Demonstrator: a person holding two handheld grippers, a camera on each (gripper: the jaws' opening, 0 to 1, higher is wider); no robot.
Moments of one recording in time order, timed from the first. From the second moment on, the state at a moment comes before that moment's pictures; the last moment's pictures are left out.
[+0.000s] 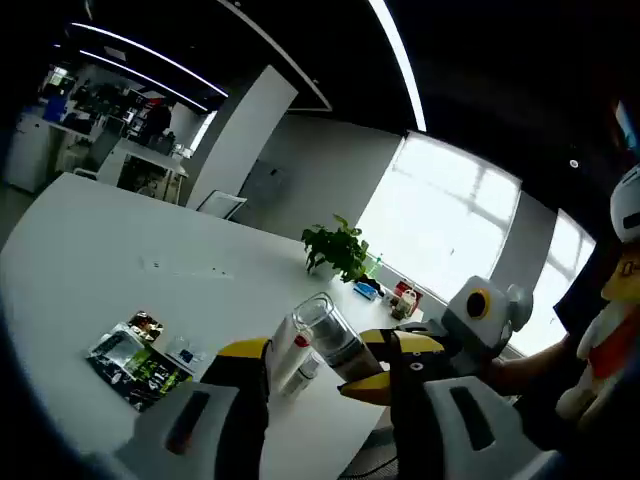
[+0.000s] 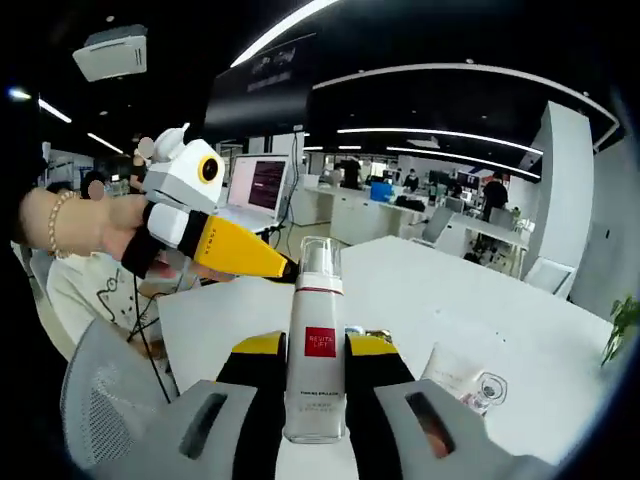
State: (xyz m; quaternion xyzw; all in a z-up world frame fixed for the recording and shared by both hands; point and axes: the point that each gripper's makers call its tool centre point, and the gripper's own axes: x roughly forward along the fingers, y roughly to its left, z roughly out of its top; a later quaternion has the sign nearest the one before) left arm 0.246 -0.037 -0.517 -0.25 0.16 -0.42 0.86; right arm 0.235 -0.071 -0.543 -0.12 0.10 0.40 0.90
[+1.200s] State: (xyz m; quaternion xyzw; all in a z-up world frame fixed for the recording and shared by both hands) left arm 0.234 -0.052 -0.516 -0.29 0.14 -0.41 0.85; right arm 0.206 -0.056 -0.542 -0.06 0.10 0.45 0.89
